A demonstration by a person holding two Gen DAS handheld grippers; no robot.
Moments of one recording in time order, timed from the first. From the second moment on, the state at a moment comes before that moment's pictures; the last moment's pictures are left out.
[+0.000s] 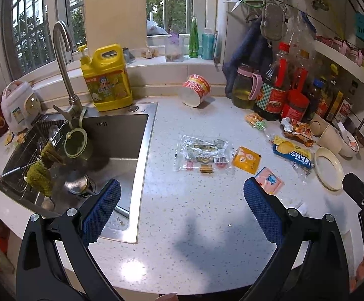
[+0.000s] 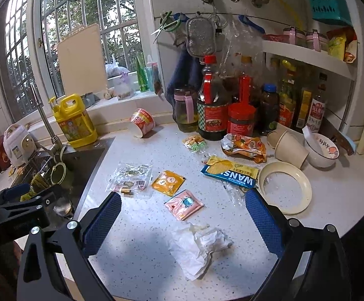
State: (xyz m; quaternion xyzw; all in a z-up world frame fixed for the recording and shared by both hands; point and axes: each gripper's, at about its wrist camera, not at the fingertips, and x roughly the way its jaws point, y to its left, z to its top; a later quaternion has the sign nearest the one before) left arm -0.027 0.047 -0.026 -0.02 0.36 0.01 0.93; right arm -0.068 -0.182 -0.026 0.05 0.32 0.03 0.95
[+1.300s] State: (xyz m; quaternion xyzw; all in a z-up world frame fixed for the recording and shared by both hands) left arm -0.029 0.048 -0.024 -0.02 0.37 0.01 0.93; right arm -0.068 -0.185 -0.023 0.05 0.32 0.03 0.95
